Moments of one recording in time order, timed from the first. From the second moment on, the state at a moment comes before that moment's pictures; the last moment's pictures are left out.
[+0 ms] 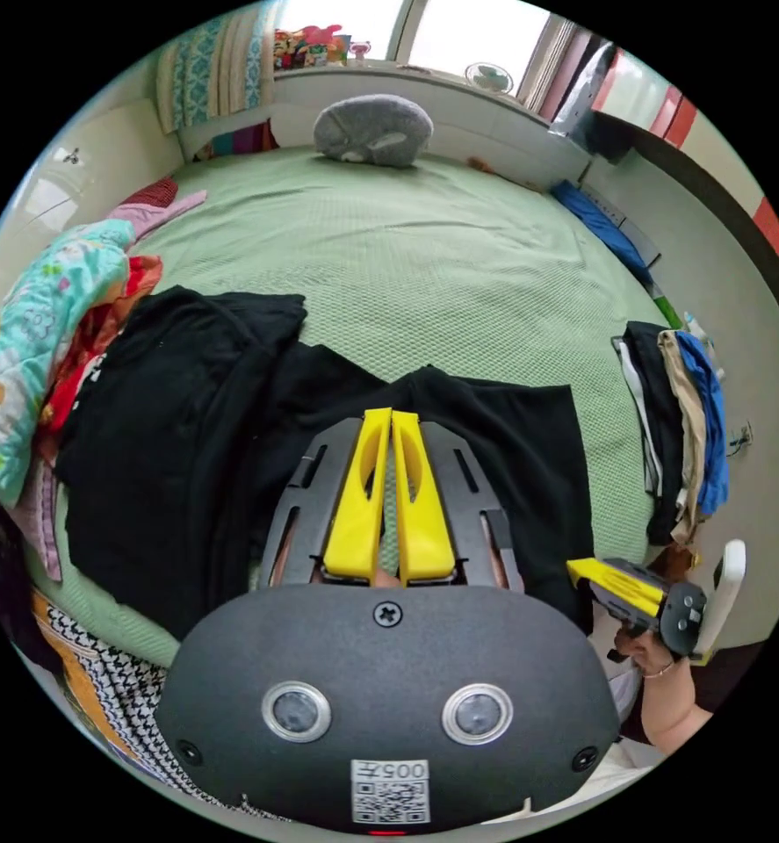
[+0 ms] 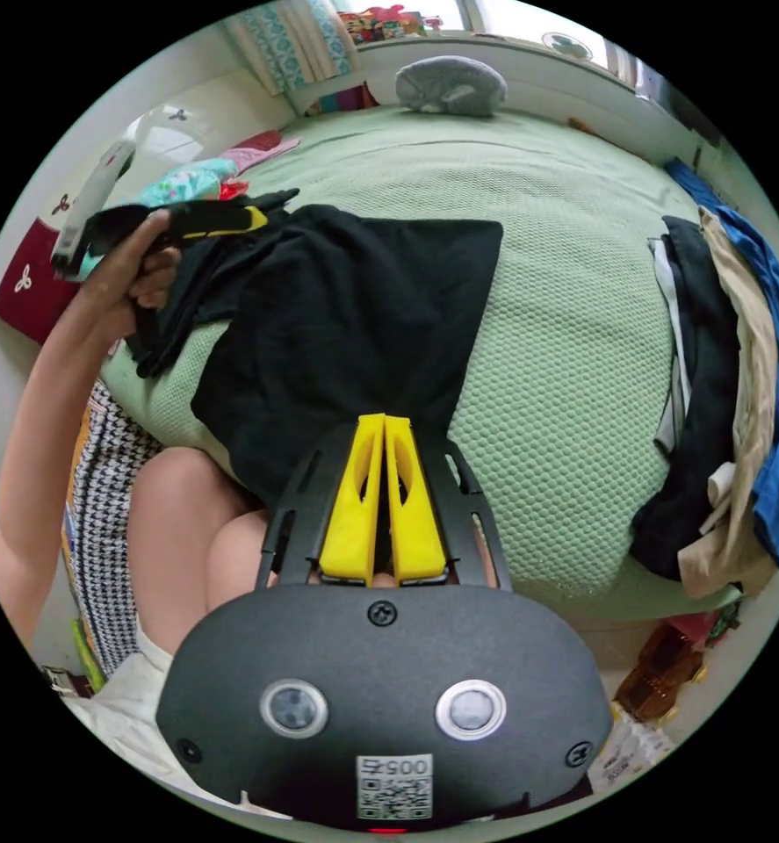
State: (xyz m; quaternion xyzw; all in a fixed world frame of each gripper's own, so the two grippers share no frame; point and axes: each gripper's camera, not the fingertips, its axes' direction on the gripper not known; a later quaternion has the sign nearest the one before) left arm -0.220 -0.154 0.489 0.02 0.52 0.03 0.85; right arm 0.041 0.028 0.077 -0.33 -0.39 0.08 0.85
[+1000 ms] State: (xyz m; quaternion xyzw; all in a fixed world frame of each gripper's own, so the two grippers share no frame) left arm -0.227 0.003 0.494 -0.08 0.50 0.14 0.85; right arm 0.056 0.066 0.046 -0.34 -0.34 0.04 0.87
